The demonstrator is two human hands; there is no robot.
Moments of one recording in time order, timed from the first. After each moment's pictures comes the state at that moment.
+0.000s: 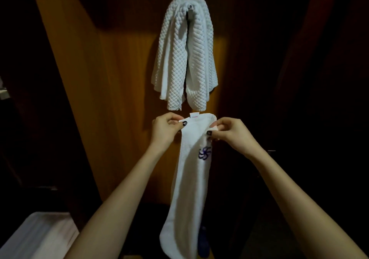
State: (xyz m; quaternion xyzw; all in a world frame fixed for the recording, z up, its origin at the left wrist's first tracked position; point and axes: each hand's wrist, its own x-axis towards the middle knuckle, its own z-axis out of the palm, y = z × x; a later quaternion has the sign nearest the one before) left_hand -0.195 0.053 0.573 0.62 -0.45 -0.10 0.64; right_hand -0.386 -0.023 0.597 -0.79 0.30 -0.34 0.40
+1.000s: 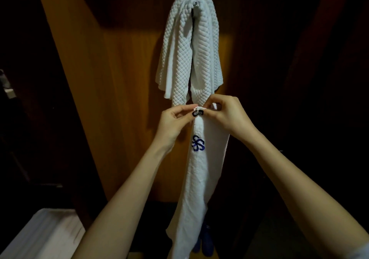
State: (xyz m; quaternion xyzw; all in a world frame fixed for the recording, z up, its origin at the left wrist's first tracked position) left_hand -0.209 0.067 0.595 0.43 -0.47 -0.26 0.72; right_hand -0.355 -0.011 0.644 -0.88 0.19 -0.40 0.18
